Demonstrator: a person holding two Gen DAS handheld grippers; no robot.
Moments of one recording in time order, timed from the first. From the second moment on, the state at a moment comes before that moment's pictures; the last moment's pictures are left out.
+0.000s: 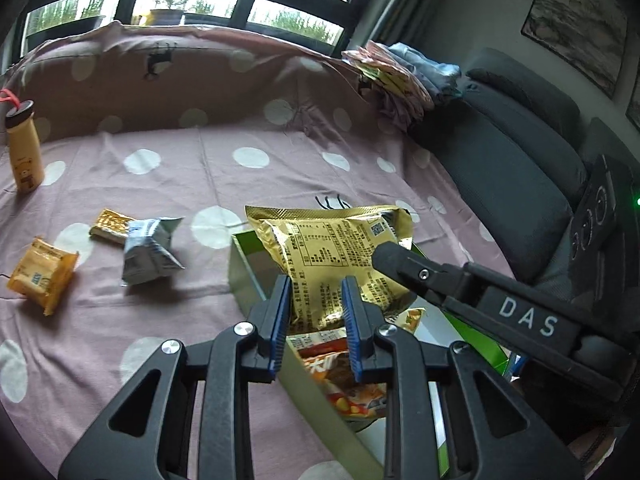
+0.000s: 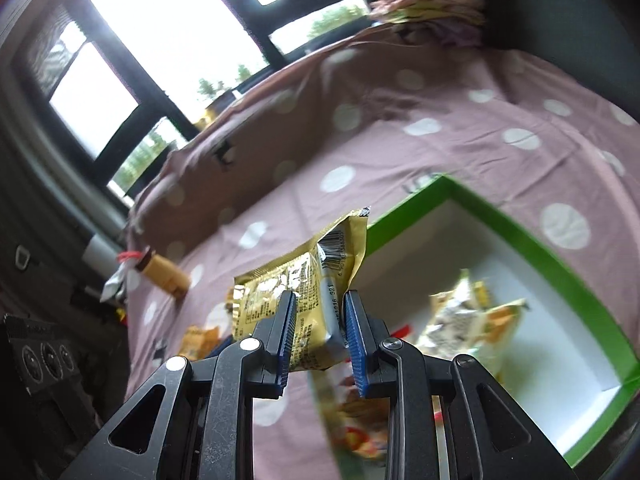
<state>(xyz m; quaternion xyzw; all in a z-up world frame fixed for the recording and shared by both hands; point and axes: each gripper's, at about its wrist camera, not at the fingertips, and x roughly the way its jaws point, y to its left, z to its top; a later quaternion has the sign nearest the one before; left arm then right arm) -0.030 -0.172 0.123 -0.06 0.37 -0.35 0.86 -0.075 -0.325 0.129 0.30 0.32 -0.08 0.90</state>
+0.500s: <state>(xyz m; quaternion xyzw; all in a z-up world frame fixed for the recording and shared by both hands) -0.024 -0.216 0.094 -0.05 0.42 -0.37 0.82 -0.077 -0.358 0.112 0.31 0.34 -0.13 0.88</state>
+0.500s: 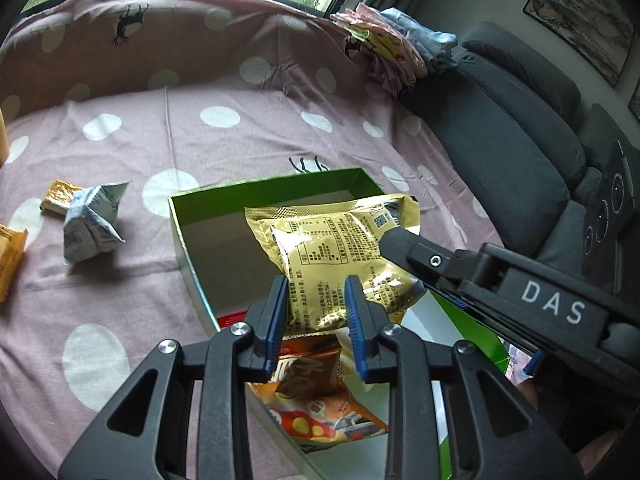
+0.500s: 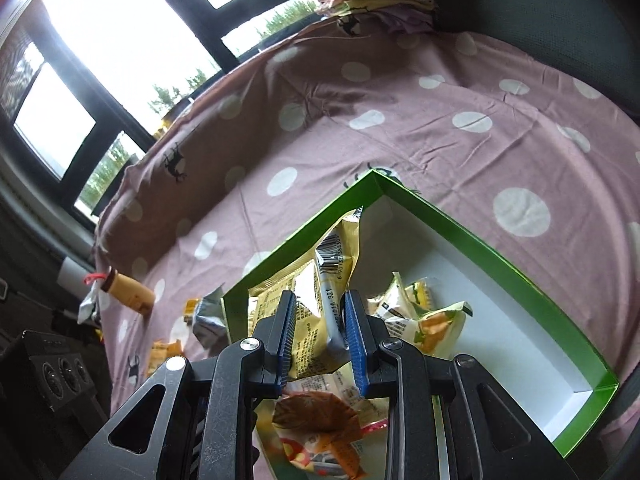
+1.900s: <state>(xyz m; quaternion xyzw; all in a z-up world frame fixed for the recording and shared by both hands) -0.012 -0.125 0.125 -0.09 0.36 -0.30 0.88 -0.072 -0.324 0.137 0.22 0.30 -0.19 0.91</state>
